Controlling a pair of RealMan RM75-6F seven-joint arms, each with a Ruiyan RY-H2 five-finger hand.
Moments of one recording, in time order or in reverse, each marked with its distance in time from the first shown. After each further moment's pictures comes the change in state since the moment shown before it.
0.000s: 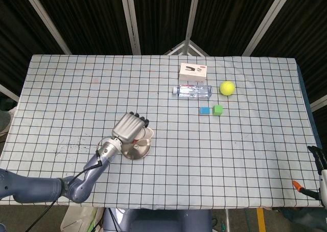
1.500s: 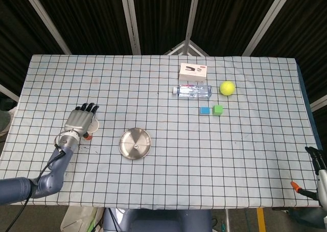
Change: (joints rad) left arm 0.109 0.236 0.022 -0.060 -0.412 -0.099 0.105; right arm 0.005 0.004 -0.007 -0.019 0.008 -0.018 -0.027
